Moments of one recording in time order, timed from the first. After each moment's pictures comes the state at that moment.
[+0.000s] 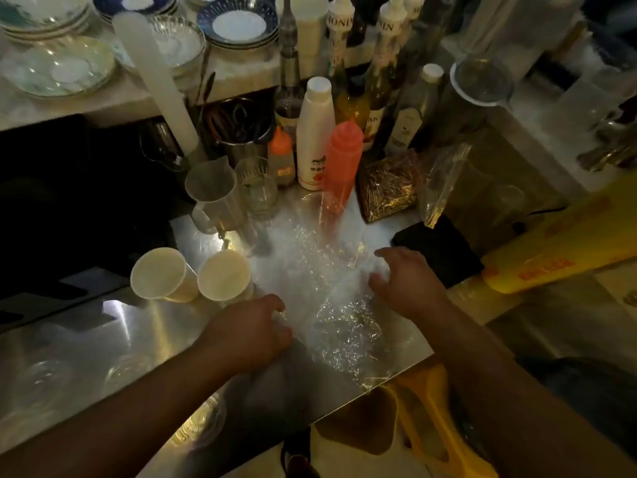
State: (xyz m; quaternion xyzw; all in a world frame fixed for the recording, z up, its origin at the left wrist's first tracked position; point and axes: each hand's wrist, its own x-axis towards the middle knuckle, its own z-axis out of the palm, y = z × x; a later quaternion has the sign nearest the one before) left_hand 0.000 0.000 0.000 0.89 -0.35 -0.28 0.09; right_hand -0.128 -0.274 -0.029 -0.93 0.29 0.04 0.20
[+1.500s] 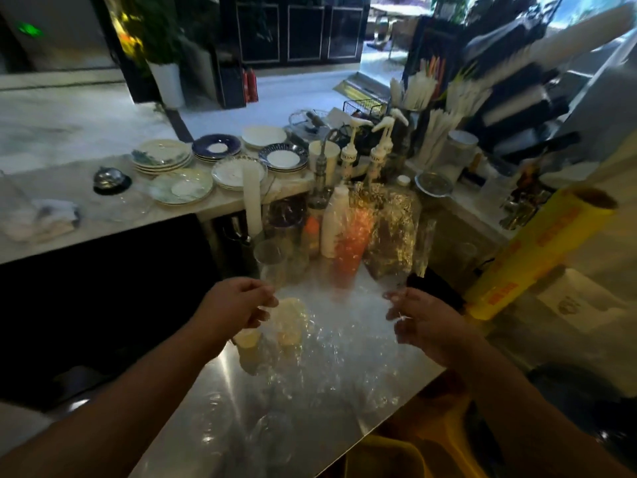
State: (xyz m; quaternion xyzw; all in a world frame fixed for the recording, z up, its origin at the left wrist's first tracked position) left_hand 0.069 0.121 0.149 0.77 -0.17 -0.32 0.53; right_hand -0.161 -0.126 0.147 -0.57 0.41 -0.08 0.71
